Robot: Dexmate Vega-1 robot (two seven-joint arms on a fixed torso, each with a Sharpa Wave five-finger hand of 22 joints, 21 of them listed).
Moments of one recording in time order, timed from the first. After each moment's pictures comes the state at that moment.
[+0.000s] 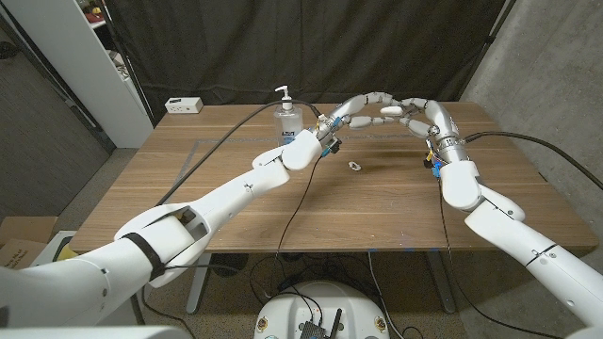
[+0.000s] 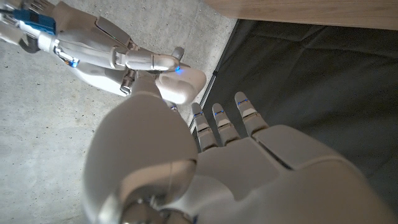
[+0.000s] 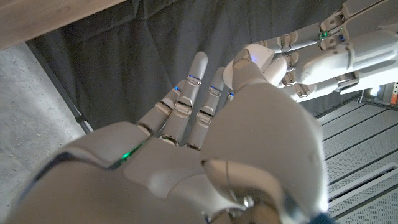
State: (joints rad) left arm 0.41 0.27 0.85 -1.20 0.24 -0.47 0.17; left_hand 1.09 0.13 -0.06 0.04 0.22 0.65 -0.22 0.24 0.20 0.27 -0.13 0.30 0.24 0.18 -0.04 0.21 0.19 0.15 0.14 0.26 0.19; right arm -1.07 -0.76 -0.28 -1.87 -0.16 -0.01 -0.51; right_hand 1.21 0.15 0.21 -0.14 0.17 0.86 -0.16 0.38 0.44 0.87 -0.10 0.46 0.45 0.77 -0.09 0.52 0.56 0.41 0.00 0.21 0.18
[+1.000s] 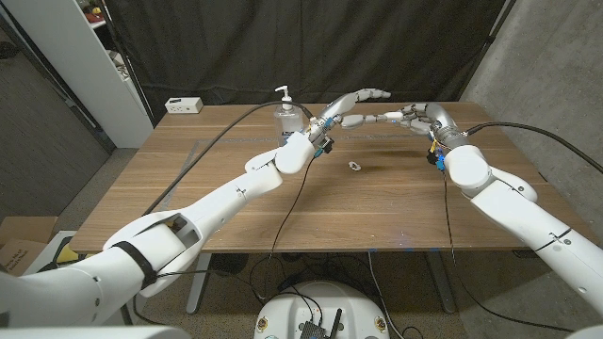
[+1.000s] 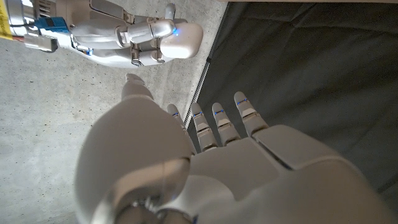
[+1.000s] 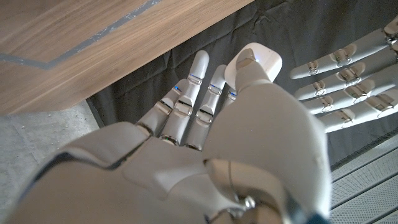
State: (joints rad) left arm 0.45 0.31 0.80 -1.26 0.31 -0.47 0.24; left_hand 1.01 0.11 -0.10 0.06 0.21 0.47 -0.22 0.17 0.19 0.26 -0.12 0.29 0.25 0.18 -0.04 0.21 0.20 0.15 0.13 0.26 0.19; right arm -1.03 -0.81 -0.25 -2.01 0.09 -0.35 -0.33; right_hand 1.17 0.14 0.21 -0.14 0.18 0.88 -0.14 0.38 0.44 0.91 -0.10 0.46 0.45 0.80 -0.09 0.51 0.59 0.42 0.01 0.21 0.18
